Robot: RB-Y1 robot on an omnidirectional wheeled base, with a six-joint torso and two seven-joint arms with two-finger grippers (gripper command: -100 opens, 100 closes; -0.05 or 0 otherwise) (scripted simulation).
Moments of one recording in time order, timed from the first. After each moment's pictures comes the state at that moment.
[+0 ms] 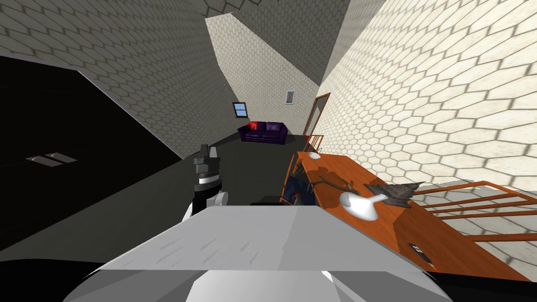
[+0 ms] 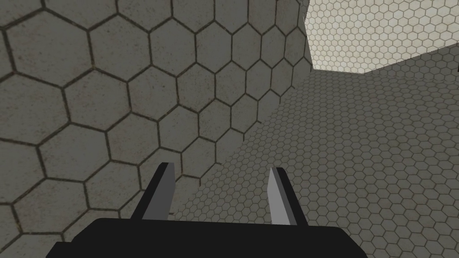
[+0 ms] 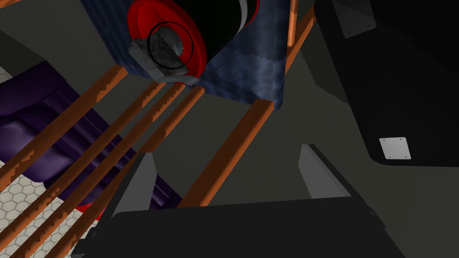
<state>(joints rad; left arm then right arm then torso) 0.51 -0.04 0.05 -2.25 -0.08 -0.63 -0.06 0.18 -0.31 0.40 -0.86 1.28 0.08 0.87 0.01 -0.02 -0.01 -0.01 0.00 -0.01</state>
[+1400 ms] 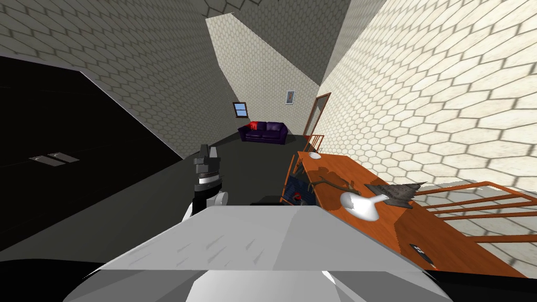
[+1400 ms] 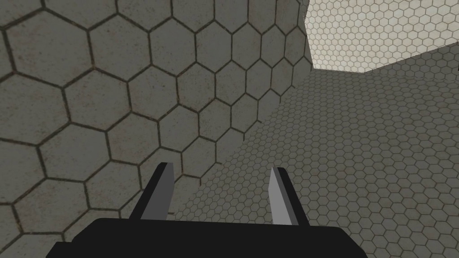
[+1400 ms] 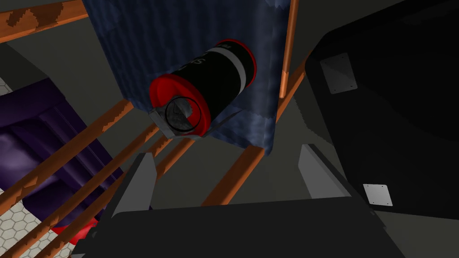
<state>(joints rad) 0.51 -0.04 0.05 -2.25 -0.08 -0.63 -0.06 0.21 -0.35 0.38 -0.82 1.30 0.13 0.91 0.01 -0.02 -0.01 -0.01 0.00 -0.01</state>
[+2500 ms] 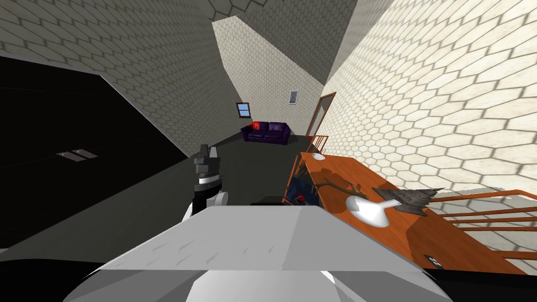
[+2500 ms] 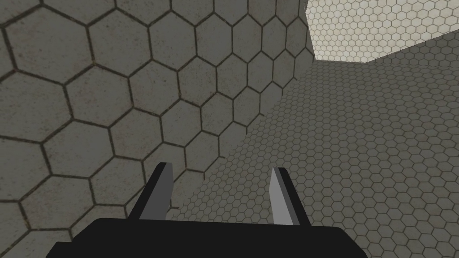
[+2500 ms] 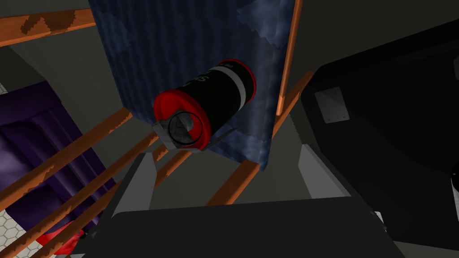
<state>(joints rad) 0.51 -0.04 0.05 -2.25 -0.08 -0.63 -0.06 0.24 -0.39 0.38 -0.82 1.27 0.16 0.96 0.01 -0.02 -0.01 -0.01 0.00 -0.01</state>
